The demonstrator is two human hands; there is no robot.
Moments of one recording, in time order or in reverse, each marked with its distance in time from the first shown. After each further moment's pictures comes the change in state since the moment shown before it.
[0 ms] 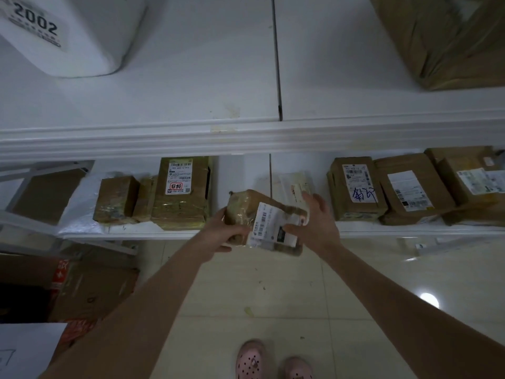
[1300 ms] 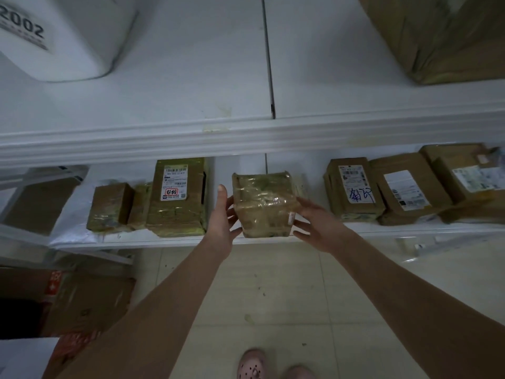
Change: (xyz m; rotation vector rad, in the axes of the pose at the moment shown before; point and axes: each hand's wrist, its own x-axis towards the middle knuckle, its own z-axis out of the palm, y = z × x) left_hand 0.010 0.018 0.029 -0.550 0.139 0.128; right_hand 0.019 0.003 -0.013 1.033 -0.326 0.385
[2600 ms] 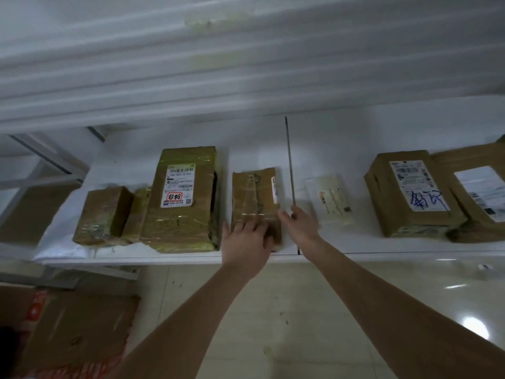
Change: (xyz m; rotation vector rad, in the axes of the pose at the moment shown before) left_hand 0.116 -0.080 -0.039 1.802 0.072 0.647; right_hand 0.151 0.062 0.058 -0.727 0.214 -0.250
